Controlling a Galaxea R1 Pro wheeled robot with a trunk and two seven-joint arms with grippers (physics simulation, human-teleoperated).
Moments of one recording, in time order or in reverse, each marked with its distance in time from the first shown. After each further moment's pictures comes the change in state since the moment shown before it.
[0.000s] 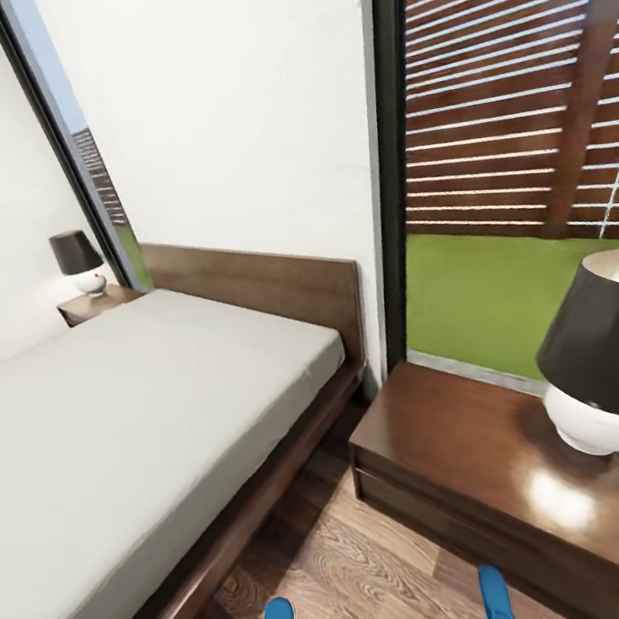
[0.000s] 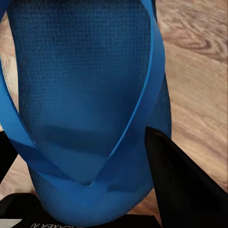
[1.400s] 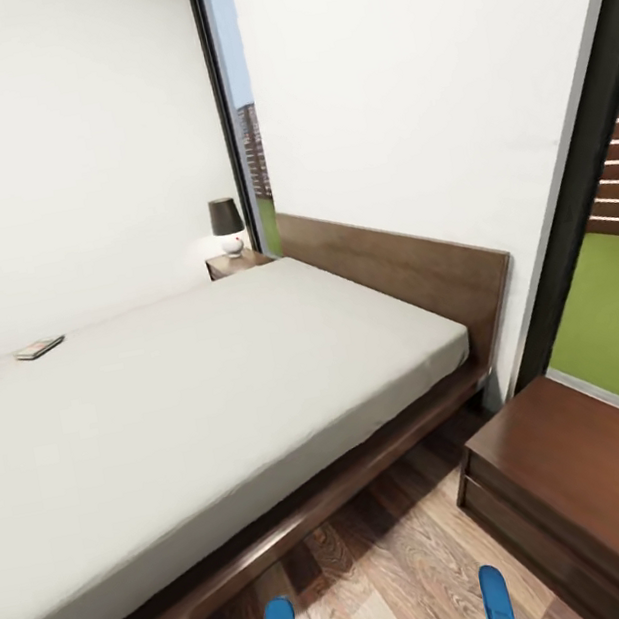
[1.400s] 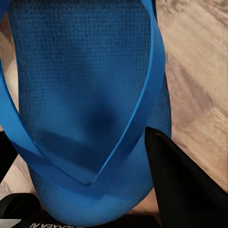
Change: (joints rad) left arm 0.000 -0.002 0.000 0.000 -0.002 0.000 0.000; right arm 0.000 -0.001 0.000 0.000 0.000 0.000 0.000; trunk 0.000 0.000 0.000
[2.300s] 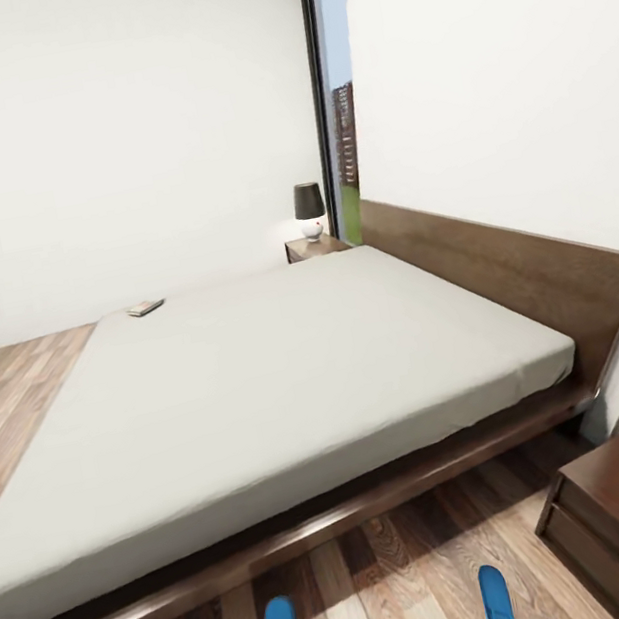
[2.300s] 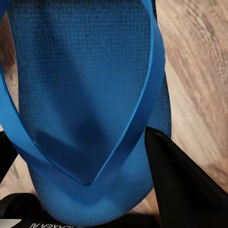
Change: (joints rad) left arm 0.000 0.000 0.000 0.000 0.000 0.000 0.000; right arm 0.000 0.000 0.000 0.000 0.000 0.000 0.000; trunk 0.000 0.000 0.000
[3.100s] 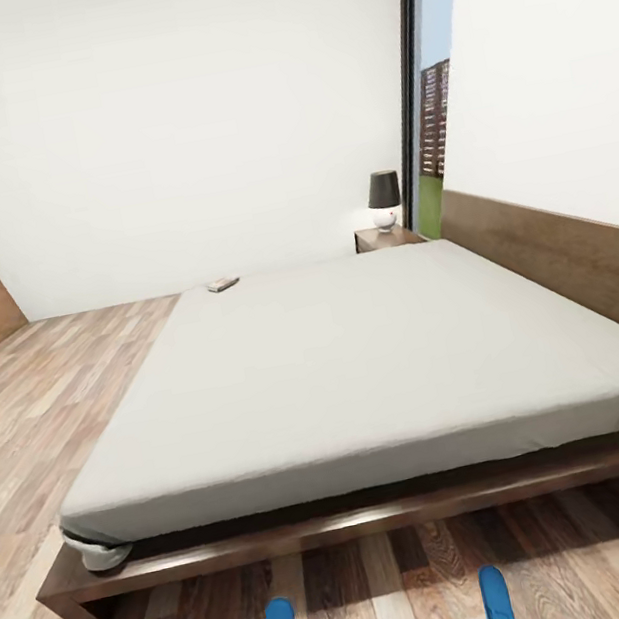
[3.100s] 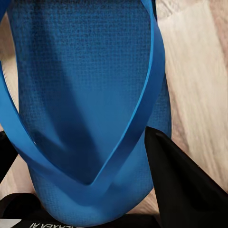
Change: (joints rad) left arm 0.000 0.000 0.000 0.000 0.000 0.000 0.000; right arm 0.000 0.000 0.000 0.000 0.000 0.000 0.000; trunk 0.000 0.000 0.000
